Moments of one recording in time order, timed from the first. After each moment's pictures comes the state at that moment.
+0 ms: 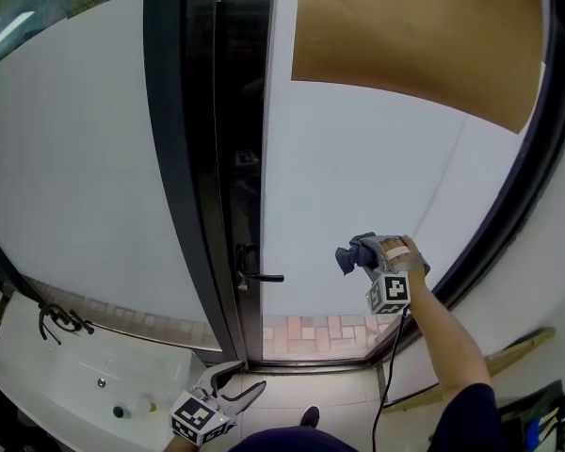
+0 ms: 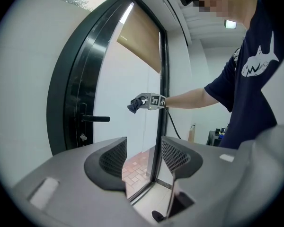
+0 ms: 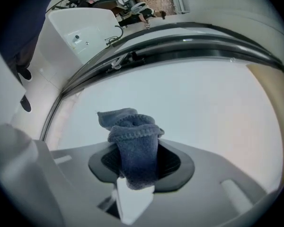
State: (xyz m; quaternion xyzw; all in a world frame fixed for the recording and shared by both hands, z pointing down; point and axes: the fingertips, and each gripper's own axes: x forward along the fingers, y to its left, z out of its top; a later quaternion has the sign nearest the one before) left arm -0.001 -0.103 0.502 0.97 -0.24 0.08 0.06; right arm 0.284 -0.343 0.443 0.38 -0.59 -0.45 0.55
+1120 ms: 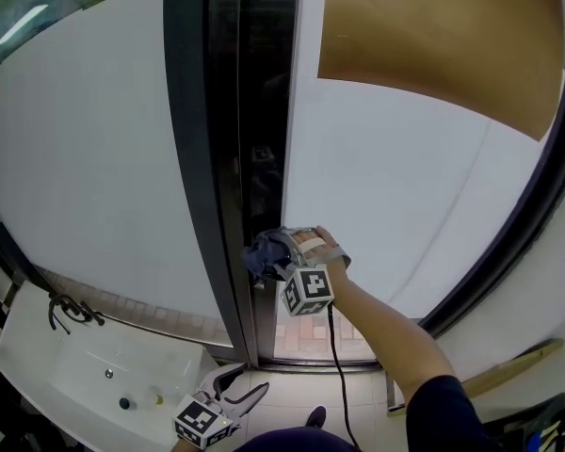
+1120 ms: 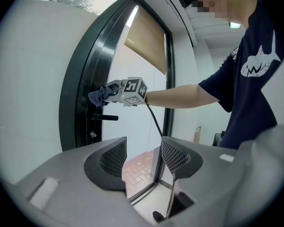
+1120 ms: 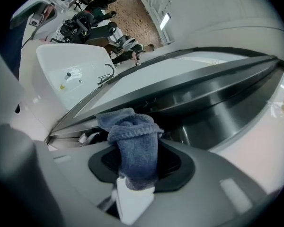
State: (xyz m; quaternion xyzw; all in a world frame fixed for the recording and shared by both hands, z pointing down) left arm -0.020 -0.104 0.504 0.96 -0.28 0.07 0.07; right arm 0.010 -0.371 0.425 0.30 -0.72 -0.48 0.39
